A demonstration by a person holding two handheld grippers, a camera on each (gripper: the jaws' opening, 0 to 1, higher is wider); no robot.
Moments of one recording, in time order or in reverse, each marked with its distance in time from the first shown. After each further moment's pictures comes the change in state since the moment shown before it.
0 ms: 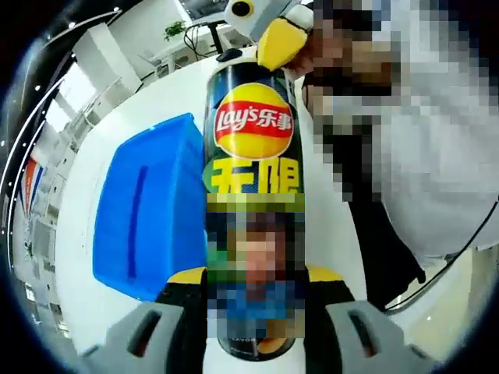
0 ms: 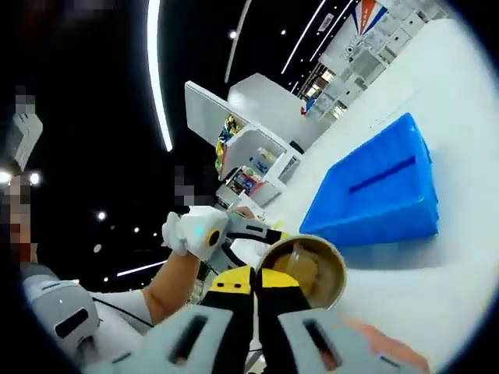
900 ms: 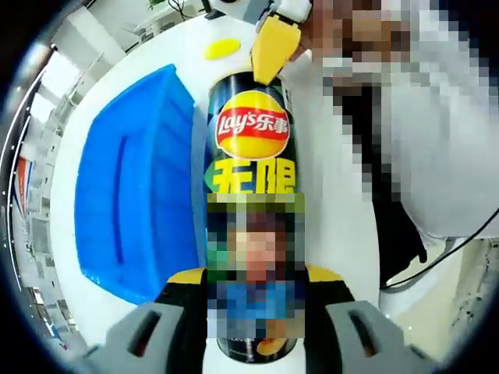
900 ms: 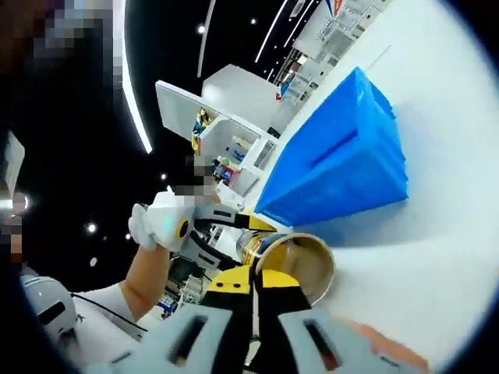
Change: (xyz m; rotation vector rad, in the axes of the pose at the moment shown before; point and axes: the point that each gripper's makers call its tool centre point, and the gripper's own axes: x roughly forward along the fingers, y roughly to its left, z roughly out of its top) left arm 0.024 0.002 -0.028 0.021 0.216 -0.038; right arm 0.002 -0.061 -0.029 0.108 0.074 -0.092
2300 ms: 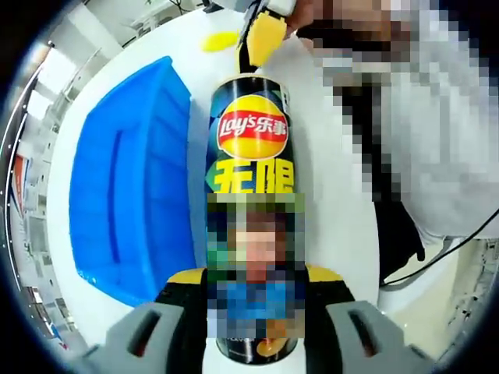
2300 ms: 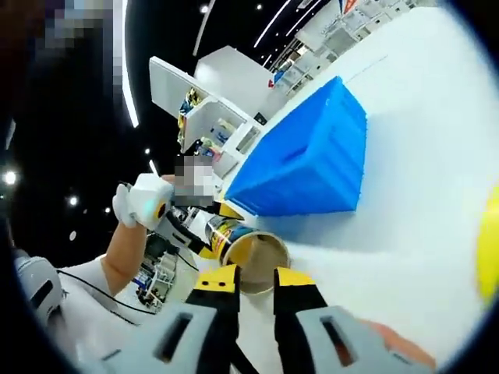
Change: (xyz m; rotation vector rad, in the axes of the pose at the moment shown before) left arm 0.003 -0.001 -0.002 -0.005 0.037 -0.018; right arm -0.023 -0.037 0.005 -0.125 0.111 -0.112
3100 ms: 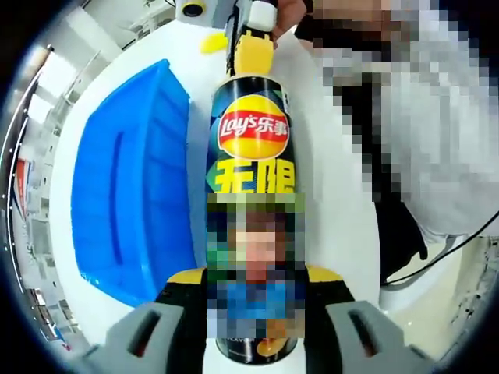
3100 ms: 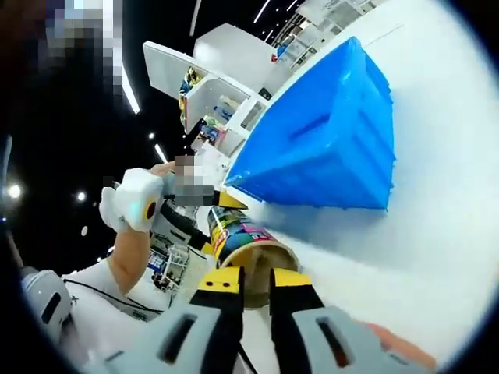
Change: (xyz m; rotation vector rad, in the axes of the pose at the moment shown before) left arm -0.001 -0.001 0.001 0.006 -0.006 0.017; right arm 0.022 0.008 -0.007 0.051 0.142 0.084
